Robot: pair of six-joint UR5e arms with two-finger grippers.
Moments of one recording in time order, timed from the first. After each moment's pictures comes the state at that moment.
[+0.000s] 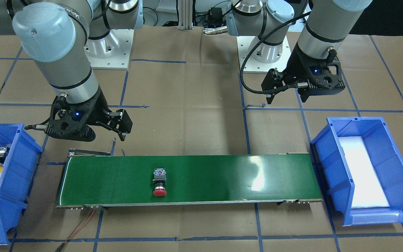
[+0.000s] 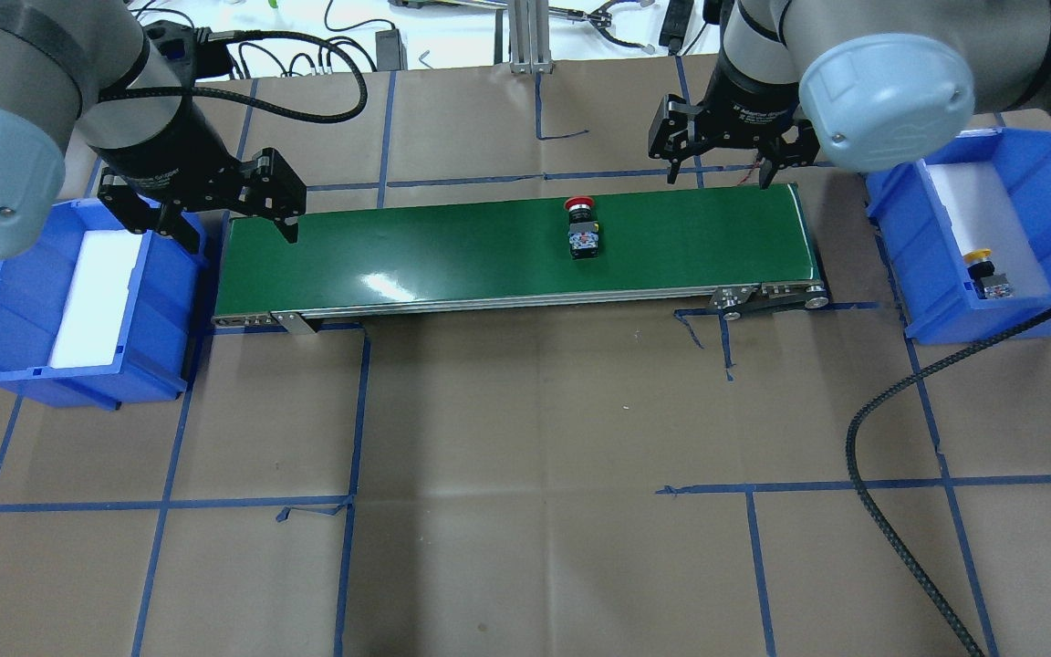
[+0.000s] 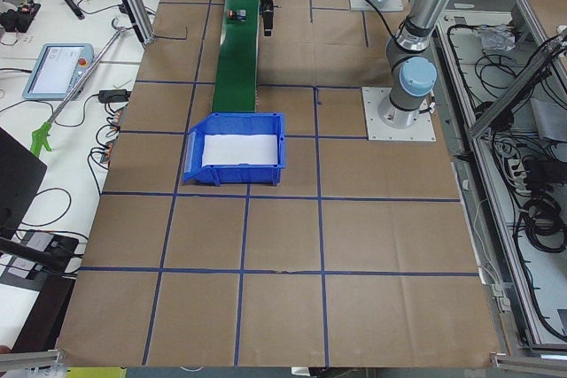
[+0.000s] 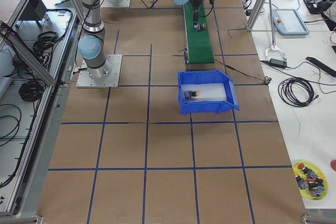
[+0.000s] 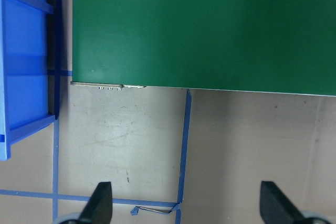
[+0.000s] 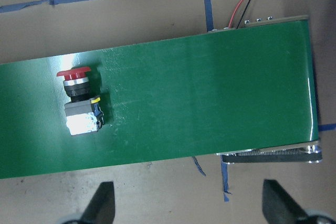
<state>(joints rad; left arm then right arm) -1.53 -1.56 -1.65 -1.48 1.58 -0.03 1.65 -1.33 1.55 -1.88 -1.55 0.19</state>
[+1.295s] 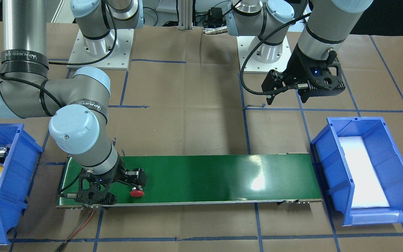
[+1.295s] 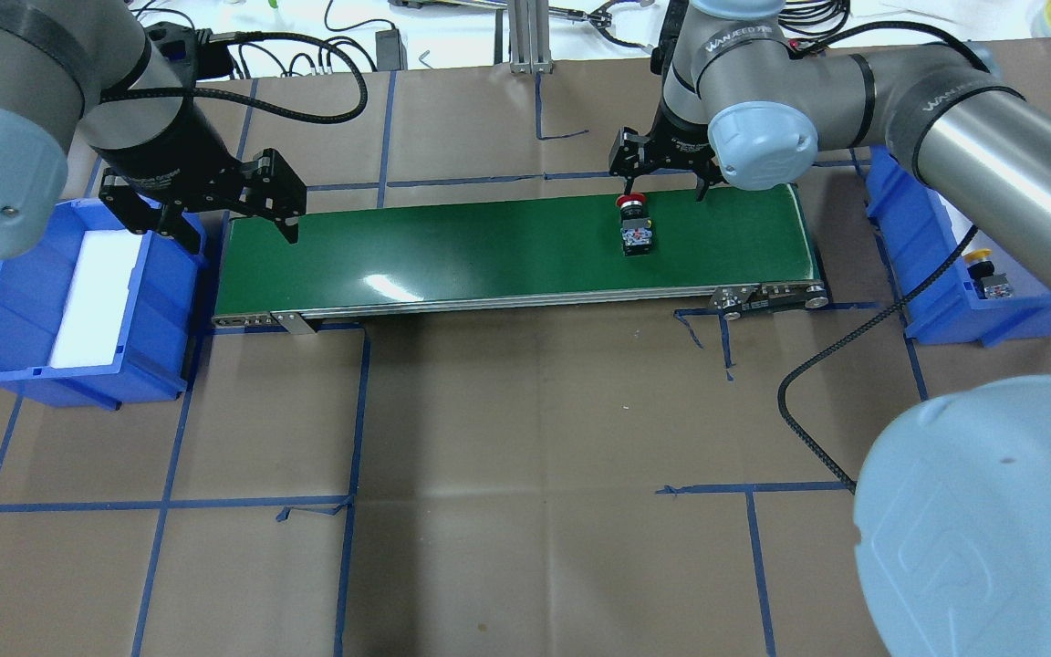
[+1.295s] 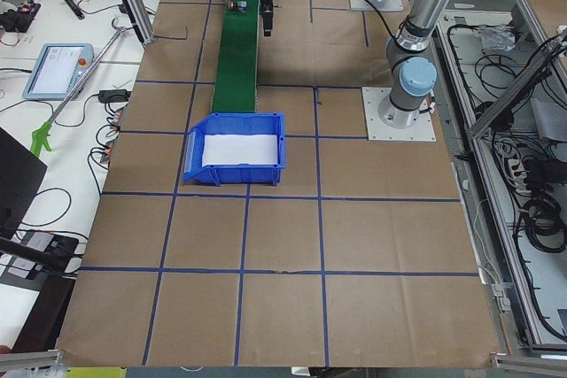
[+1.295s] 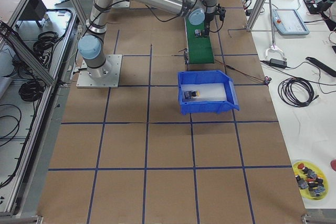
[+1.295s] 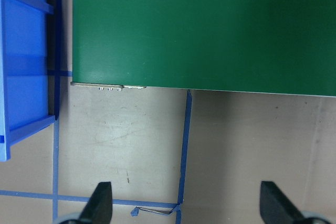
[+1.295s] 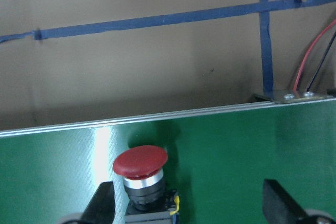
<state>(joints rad) -1.53 -1.56 -1.65 -1.47 1.58 -0.03 1.66 -1.06 1.49 -2.06 -1.50 0.19</state>
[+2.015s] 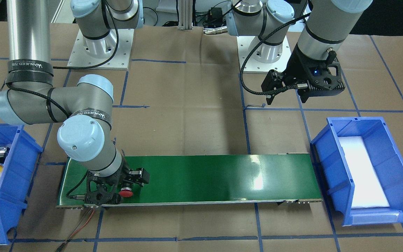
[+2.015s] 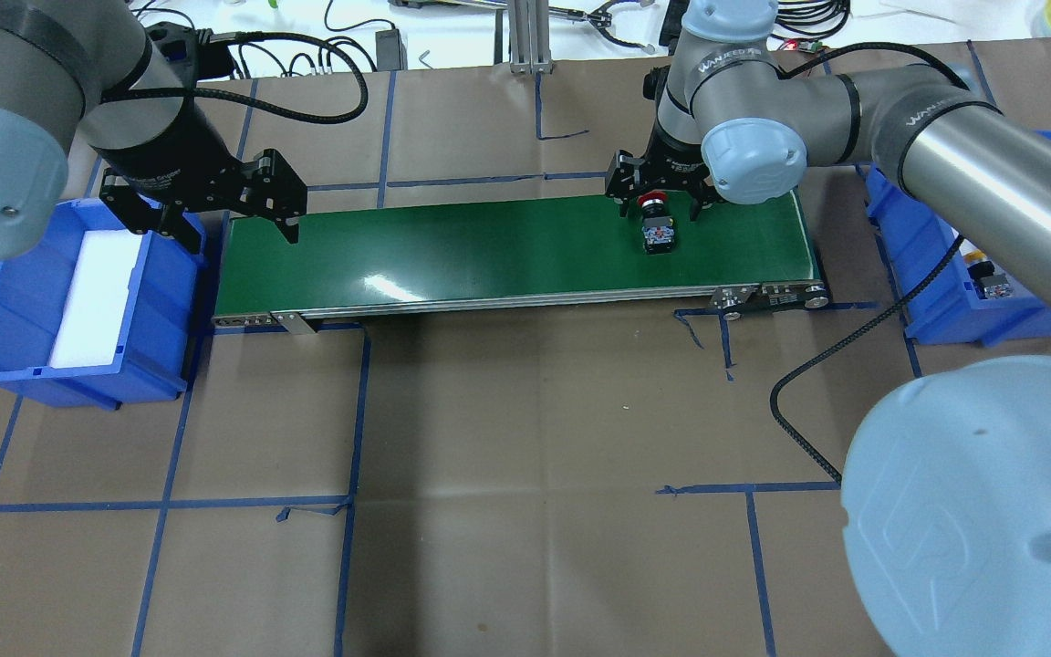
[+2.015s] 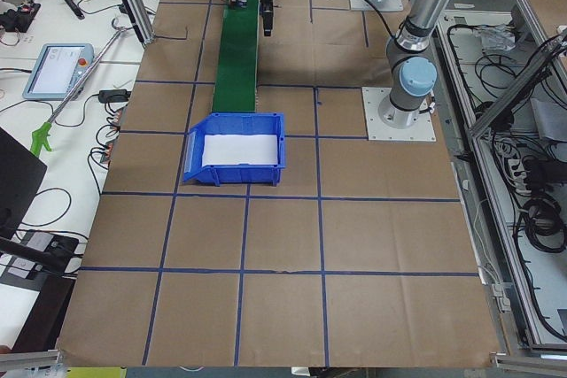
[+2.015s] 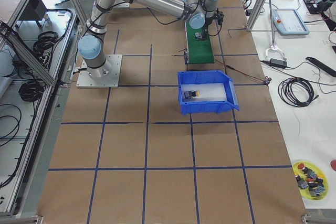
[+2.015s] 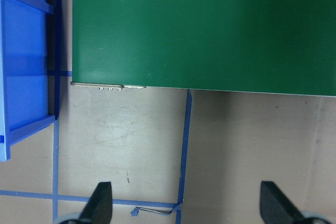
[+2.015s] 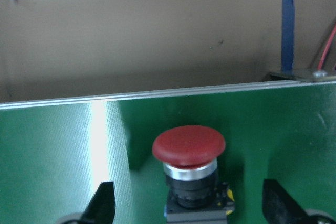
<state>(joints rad) -1.53 -1.56 -1.65 -1.47 1.58 -0.03 1.66 -1.04 1.53 -2.06 -1.49 0.15</state>
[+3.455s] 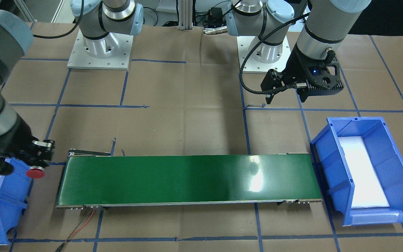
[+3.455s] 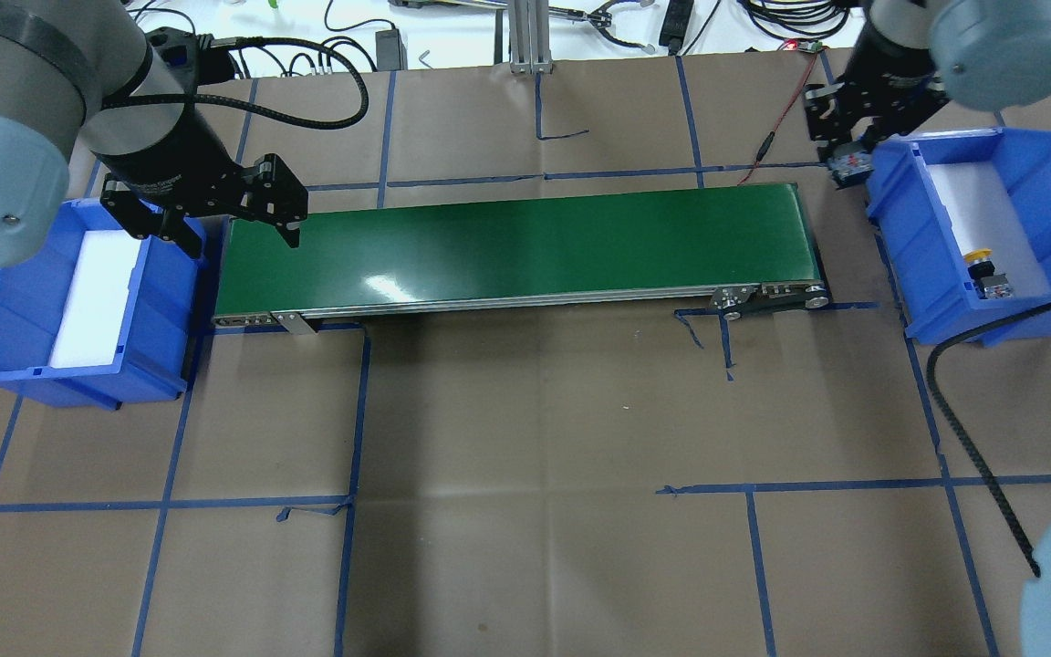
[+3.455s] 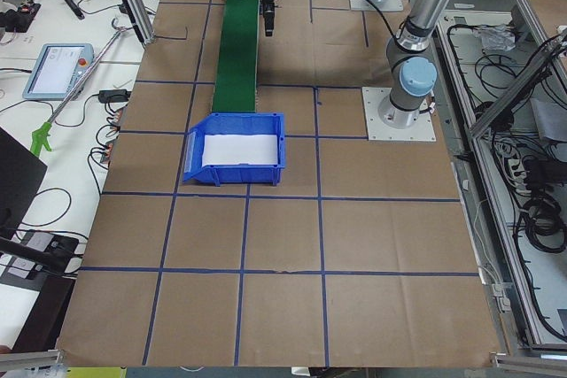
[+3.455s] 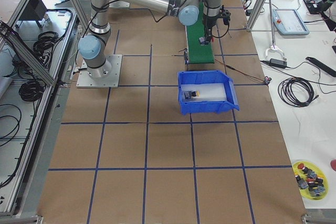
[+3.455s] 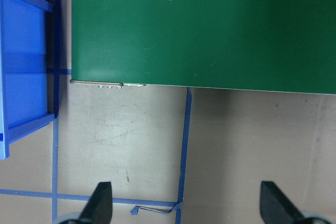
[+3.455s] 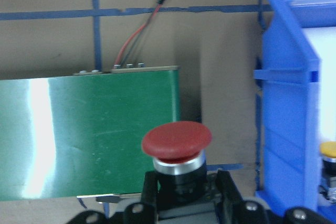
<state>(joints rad) -1.53 -1.55 -1.67 -1.47 1.57 -0.03 1.36 -1.28 1.47 -1.81 -1.60 -0.19</state>
